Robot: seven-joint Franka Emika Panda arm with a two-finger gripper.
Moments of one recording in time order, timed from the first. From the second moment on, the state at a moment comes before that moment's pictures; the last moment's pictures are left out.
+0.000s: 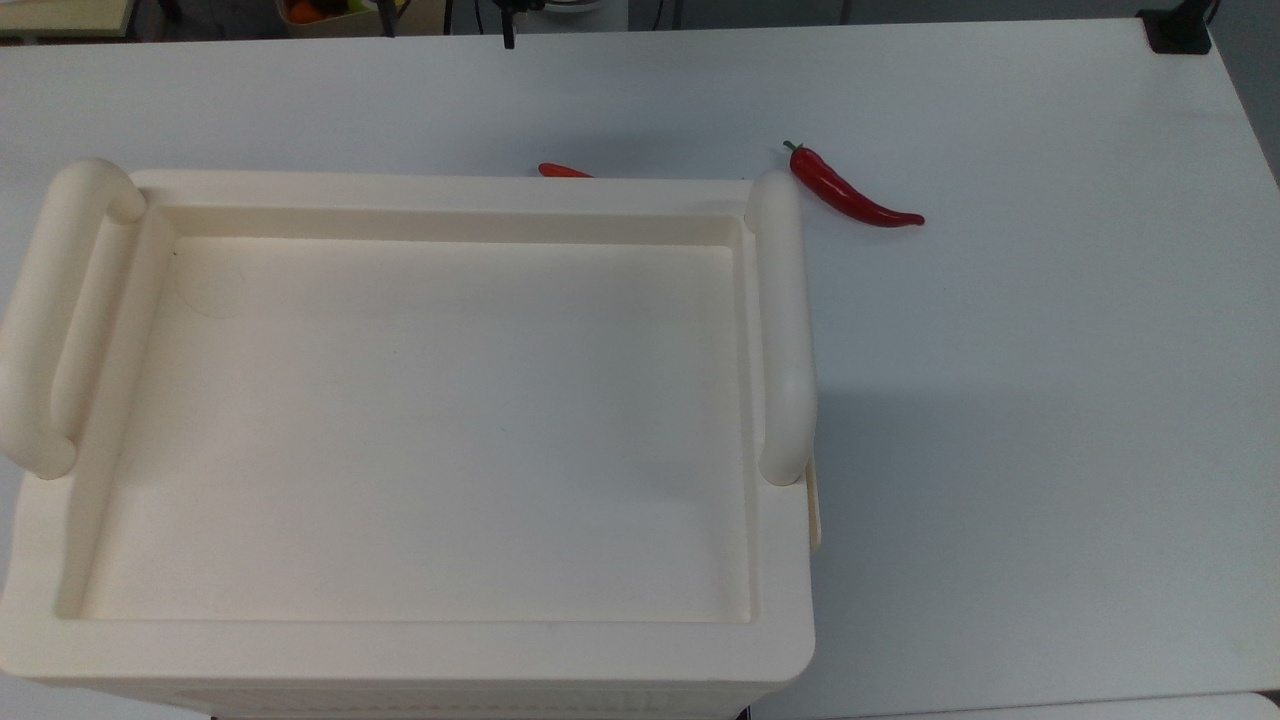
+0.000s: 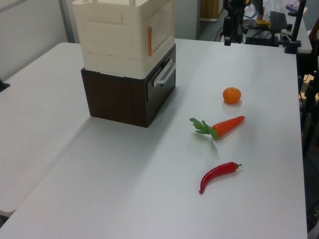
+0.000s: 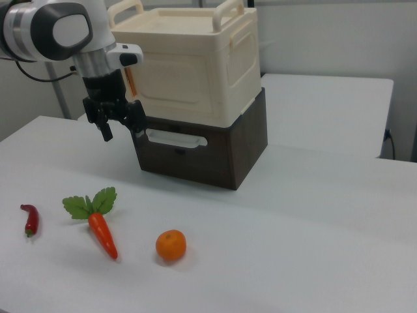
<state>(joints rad) 0.04 -0.02 -0.04 -1.69 -0.06 1.68 0.00</state>
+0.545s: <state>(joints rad) 0.04 -0.02 -0.04 -1.68 -0.06 1.68 0.00</state>
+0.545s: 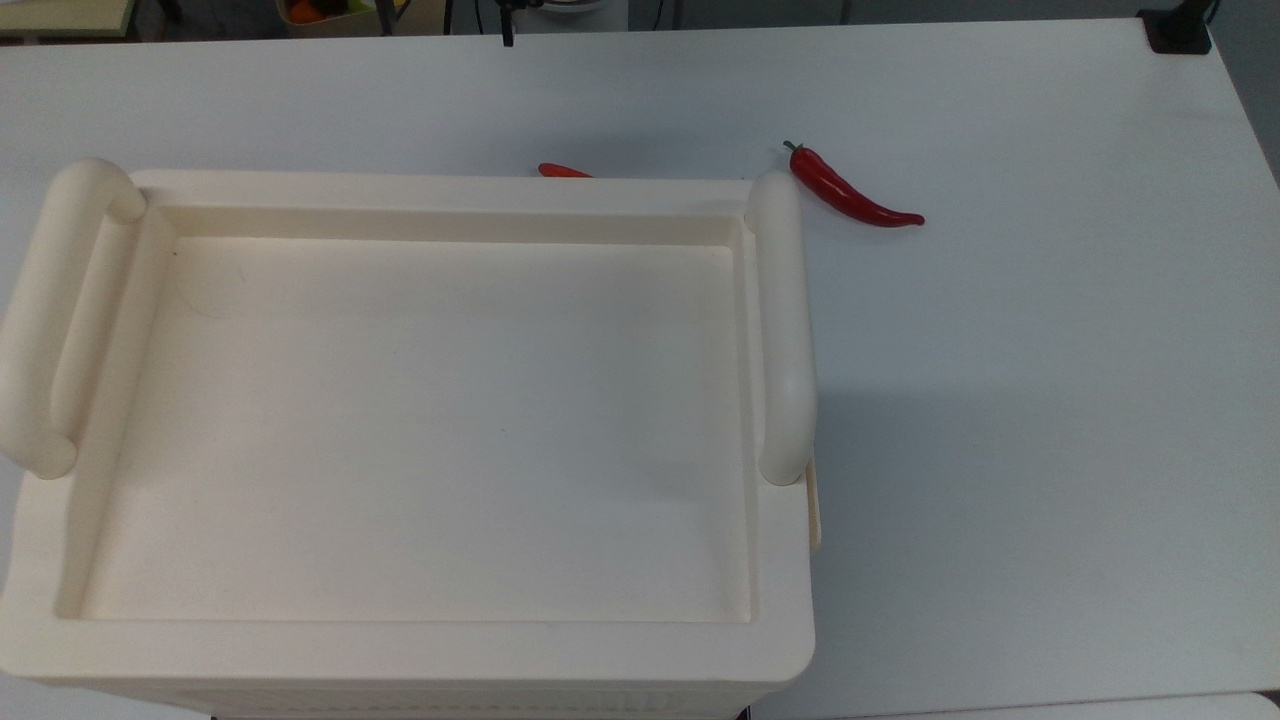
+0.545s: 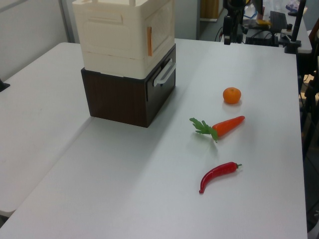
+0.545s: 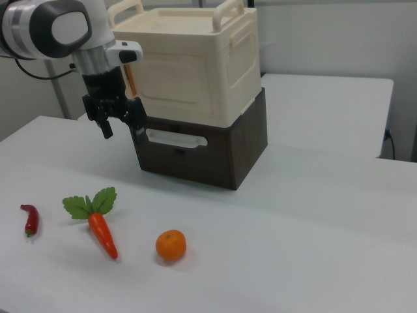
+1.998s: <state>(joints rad) 0.21 0.27 -0.01 -1.50 -0.11 2.40 0.13</state>
